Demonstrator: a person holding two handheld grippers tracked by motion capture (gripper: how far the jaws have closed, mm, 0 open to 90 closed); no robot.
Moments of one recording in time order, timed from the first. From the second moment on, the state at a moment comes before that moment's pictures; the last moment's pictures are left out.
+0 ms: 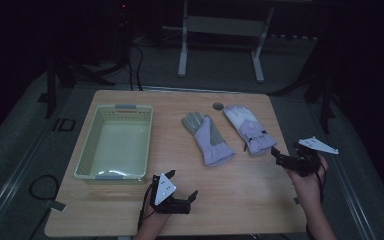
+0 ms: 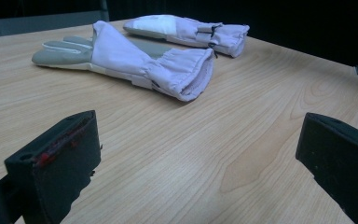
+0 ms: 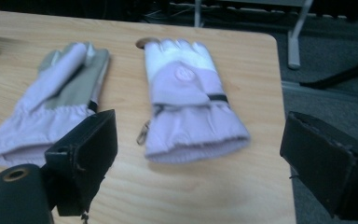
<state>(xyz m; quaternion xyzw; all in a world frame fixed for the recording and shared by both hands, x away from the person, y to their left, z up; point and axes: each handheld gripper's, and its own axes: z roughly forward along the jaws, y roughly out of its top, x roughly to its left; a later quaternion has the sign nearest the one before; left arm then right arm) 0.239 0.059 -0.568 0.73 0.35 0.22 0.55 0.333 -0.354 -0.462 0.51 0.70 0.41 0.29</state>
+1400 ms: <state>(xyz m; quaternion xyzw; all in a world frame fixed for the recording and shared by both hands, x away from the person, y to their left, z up) 0.238 0.057 -0.567 0.73 0.34 0.22 0.55 0.419 -0.233 -0.452 0.41 0.80 0.40 0.19</state>
